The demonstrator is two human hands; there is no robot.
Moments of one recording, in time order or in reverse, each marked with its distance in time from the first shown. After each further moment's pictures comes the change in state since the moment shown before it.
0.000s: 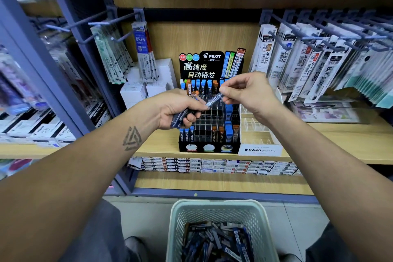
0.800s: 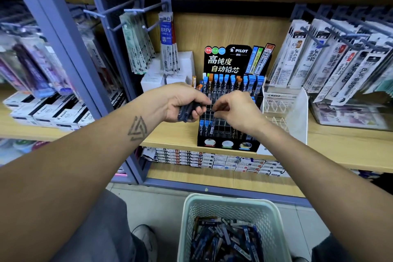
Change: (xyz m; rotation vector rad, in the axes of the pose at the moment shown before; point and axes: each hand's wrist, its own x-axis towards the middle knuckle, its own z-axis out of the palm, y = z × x) left_hand -0.012 -0.007 -0.037 -0.047 0.062 -0.099; right_hand -0.004 0.026 0.072 -0.756 -0.204 -0.159
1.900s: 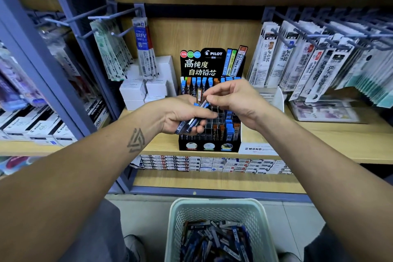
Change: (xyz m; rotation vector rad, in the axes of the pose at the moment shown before) left_hand 0.006 -0.004 0.046 0.217 -0.159 0.093; right_hand -0.010 0.012 -0.049 0.823 -0.003 0.184
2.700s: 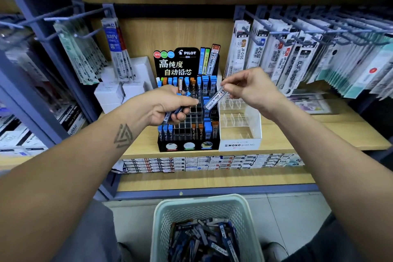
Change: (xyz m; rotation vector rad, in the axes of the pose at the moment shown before) left_hand 0.028 0.018 0.009 -0.008 0.161 0.048; right_hand -0.016 0.002 -0.081 -0.355 0.245 -0.065
